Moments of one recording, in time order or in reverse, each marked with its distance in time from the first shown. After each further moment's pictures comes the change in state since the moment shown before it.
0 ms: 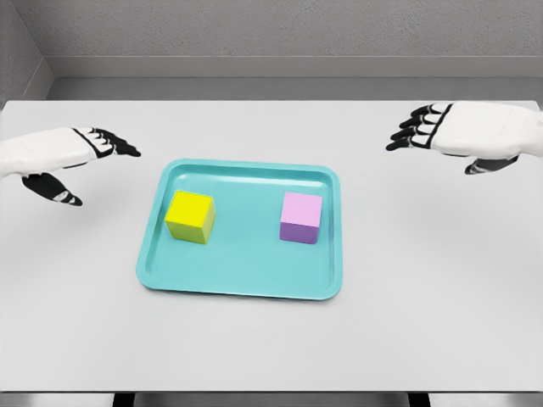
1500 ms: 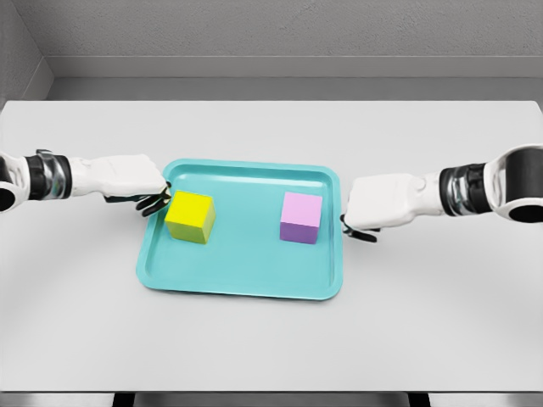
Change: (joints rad) left arm -0.067 -0.236 -0.078 0.019 -0.247 0.000 -0.135; right arm -0.123 0.169 0.371 -0.065 0.151 0.001 0.000
